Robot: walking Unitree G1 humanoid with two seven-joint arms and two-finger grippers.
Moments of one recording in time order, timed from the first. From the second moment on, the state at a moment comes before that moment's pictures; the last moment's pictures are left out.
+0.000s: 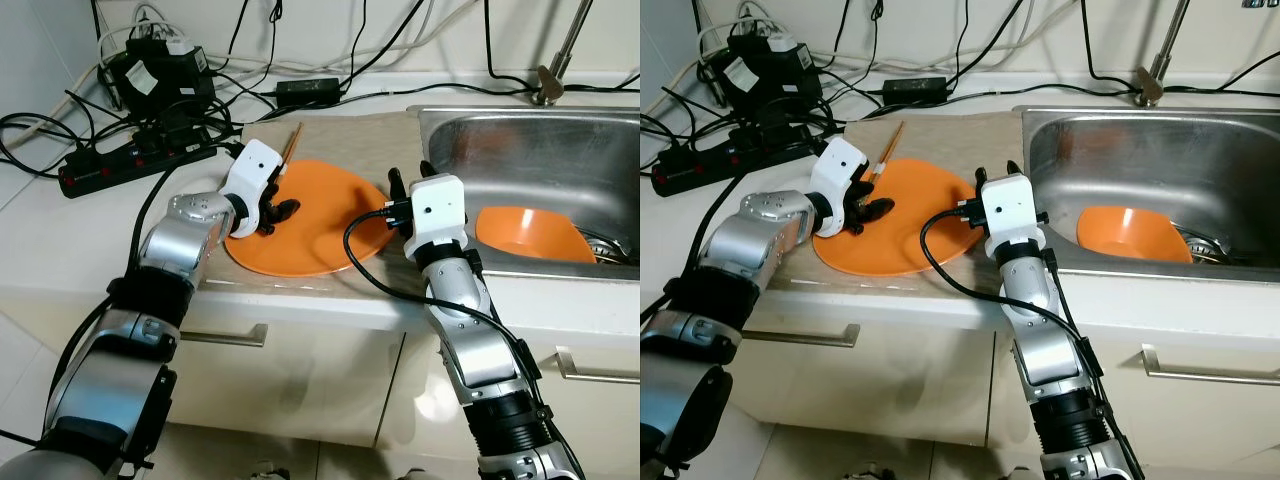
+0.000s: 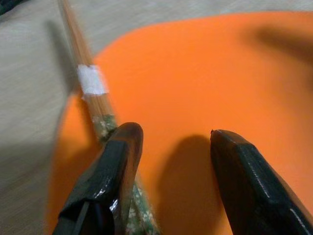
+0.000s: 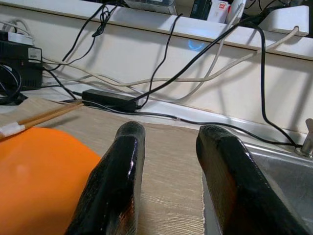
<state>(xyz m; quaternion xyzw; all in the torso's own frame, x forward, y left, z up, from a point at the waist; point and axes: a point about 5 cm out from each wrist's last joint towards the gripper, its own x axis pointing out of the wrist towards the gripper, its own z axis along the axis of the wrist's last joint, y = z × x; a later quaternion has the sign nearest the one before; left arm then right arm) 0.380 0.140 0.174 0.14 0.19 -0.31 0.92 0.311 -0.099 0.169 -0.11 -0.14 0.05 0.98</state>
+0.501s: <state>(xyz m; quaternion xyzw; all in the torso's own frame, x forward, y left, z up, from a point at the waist) 0.380 0.137 0.173 0.13 0.21 -0.33 0.91 0.311 -0.099 0.169 -0.12 -0.14 0.05 0.98</state>
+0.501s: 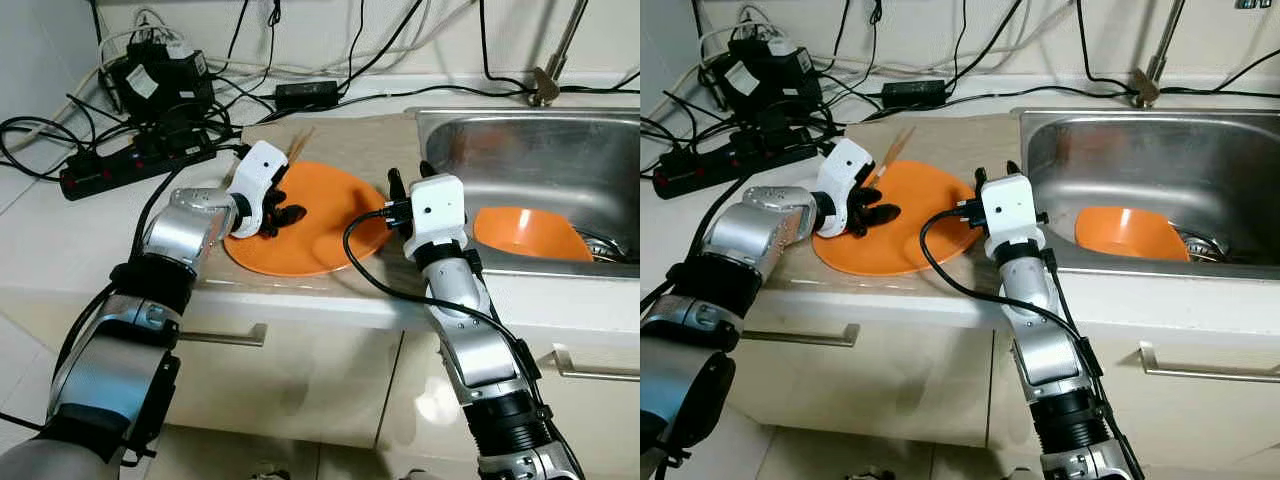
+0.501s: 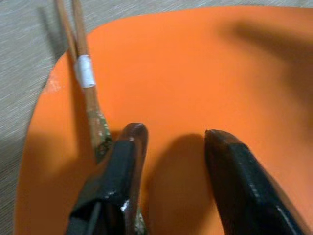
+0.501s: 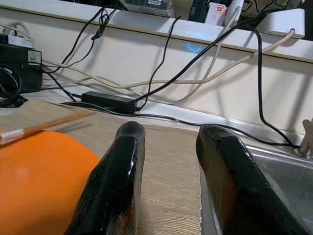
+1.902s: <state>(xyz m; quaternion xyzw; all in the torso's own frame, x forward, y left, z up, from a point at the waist) 0.382 0.157 0.177 0.19 0.16 -0.27 0.93 0.312 -0.100 0.164 -0.12 -0.13 0.06 0.98</state>
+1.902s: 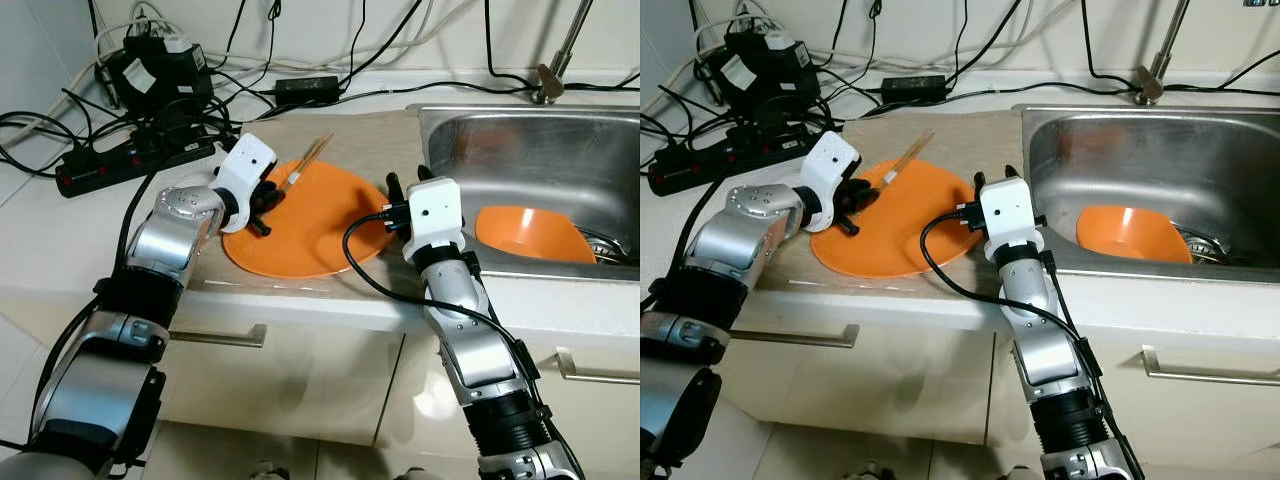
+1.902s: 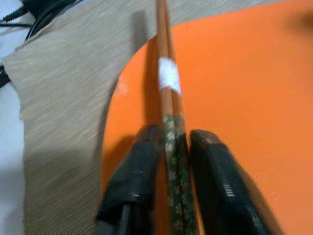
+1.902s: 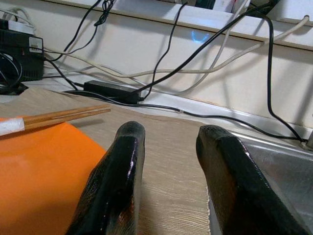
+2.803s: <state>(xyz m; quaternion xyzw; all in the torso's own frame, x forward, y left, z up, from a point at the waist) 0.389 0.152 0.171 0.19 0.17 -0.30 0.92 0.309 -0.099 0.162 -0.12 -0.12 0.06 0.98</state>
